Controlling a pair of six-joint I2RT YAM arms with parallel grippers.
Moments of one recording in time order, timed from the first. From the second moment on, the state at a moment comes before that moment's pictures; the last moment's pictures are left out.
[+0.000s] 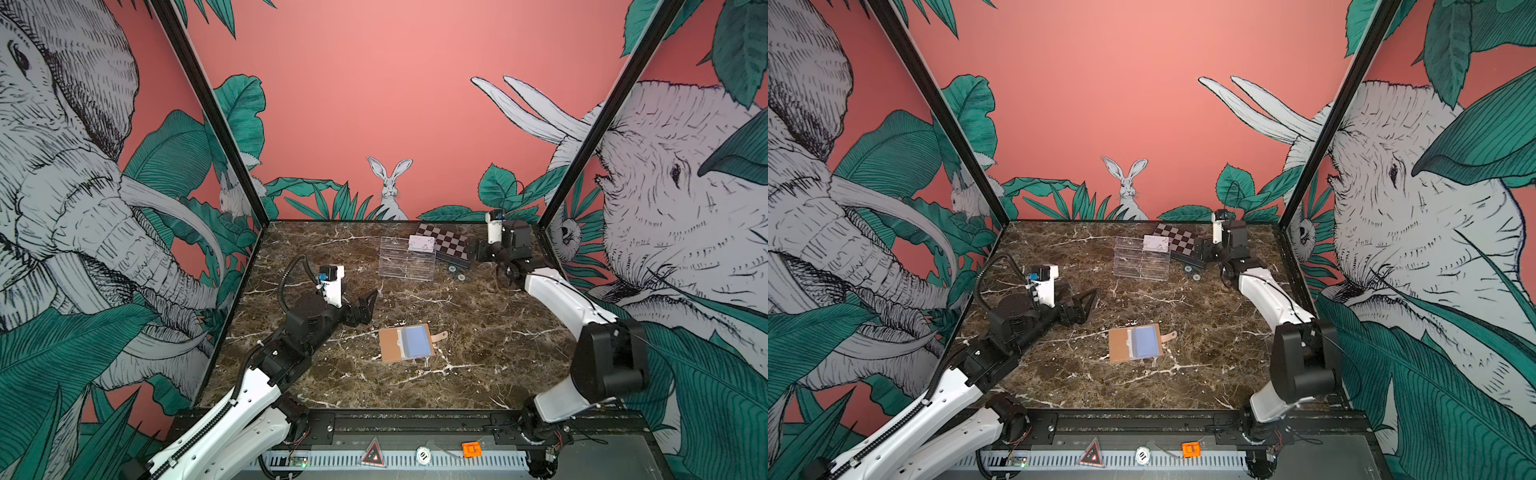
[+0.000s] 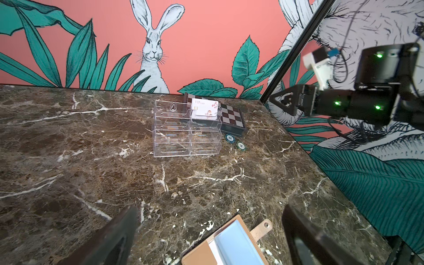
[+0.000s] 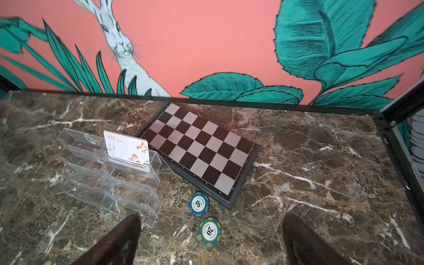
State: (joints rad) left arm -0.64 0.71 0.62 -0.14 -0.06 -0.37; right arm 0.17 1.49 1.09 -0.10 -0.05 0.07
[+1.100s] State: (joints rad) left arm -0.24 0.91 0.36 0.12 -0.46 -0.07; right arm -0.02 1.16 0.28 0.37 0.14 0.02
